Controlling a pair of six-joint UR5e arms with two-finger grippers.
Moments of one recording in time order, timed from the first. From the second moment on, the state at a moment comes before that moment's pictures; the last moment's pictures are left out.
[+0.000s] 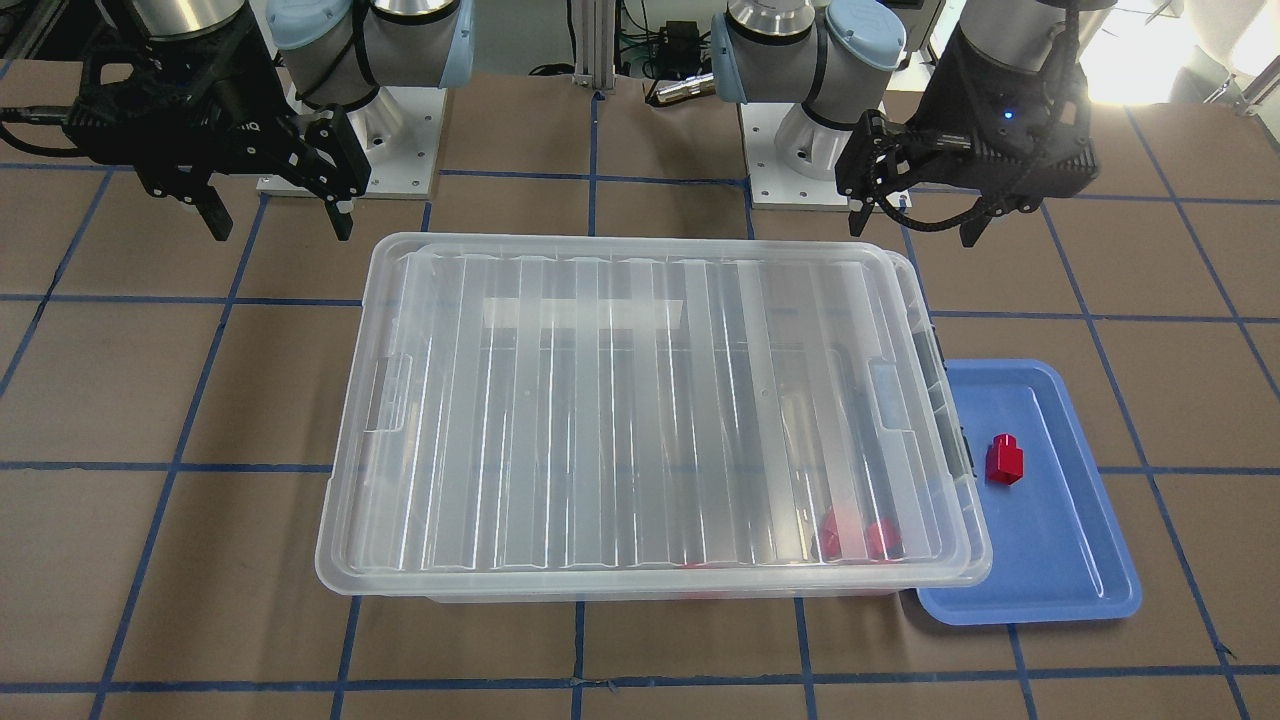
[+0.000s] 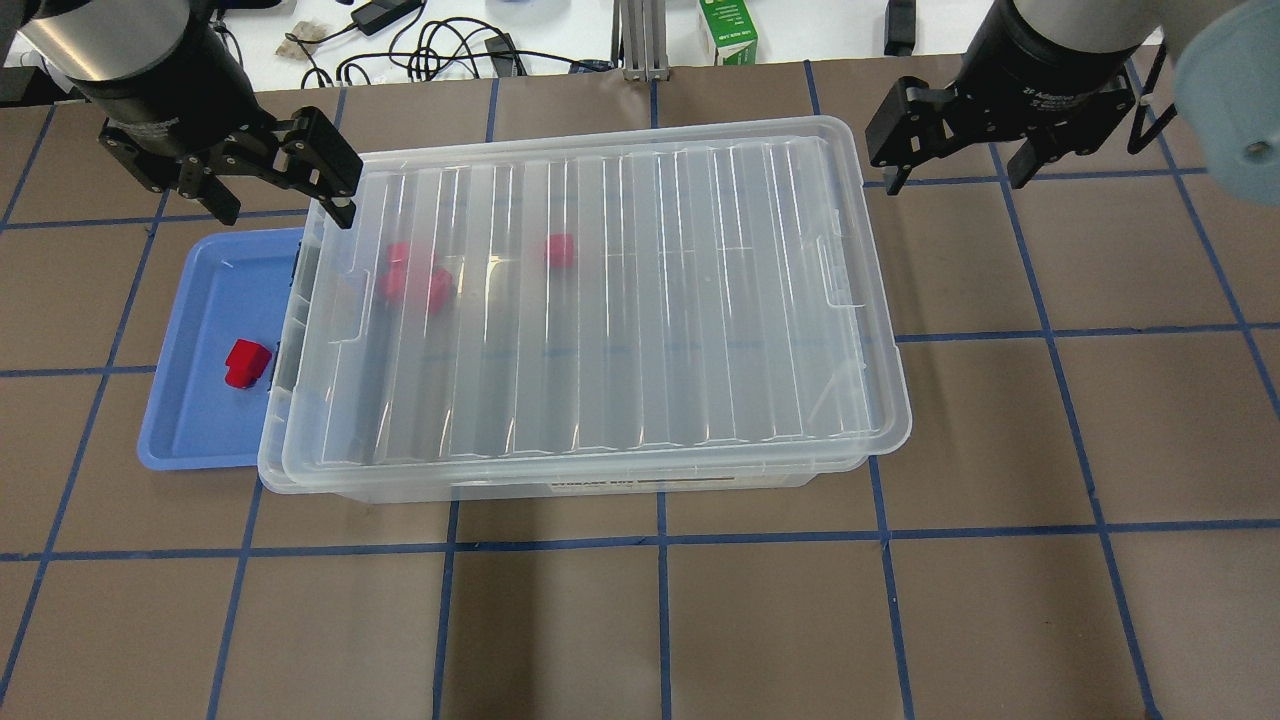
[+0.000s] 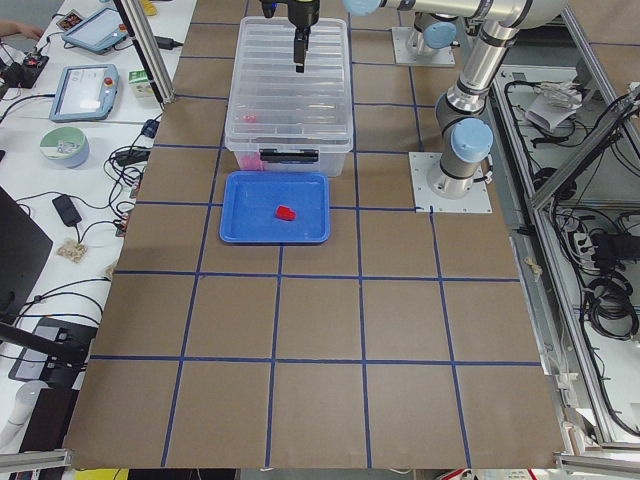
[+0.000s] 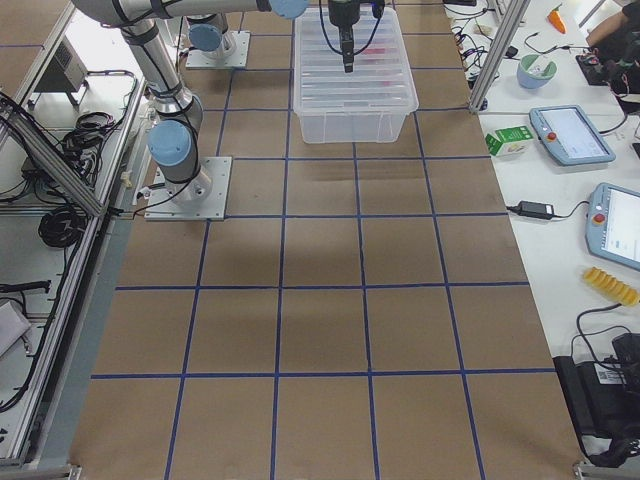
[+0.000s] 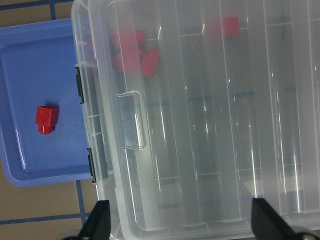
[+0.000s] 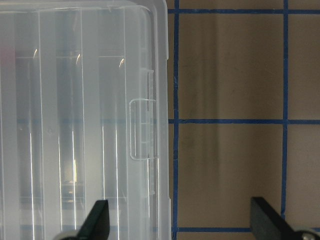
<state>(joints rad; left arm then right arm) -1.52 -1.55 -1.49 -1.63 1.57 0.14 1.58 -1.62 1.55 -1.64 -1.56 0.00</state>
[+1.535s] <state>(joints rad) -1.36 -1.56 -1.50 -1.63 1.56 0.35 1.59 -1.48 1.74 -1.88 -1.55 0.00</state>
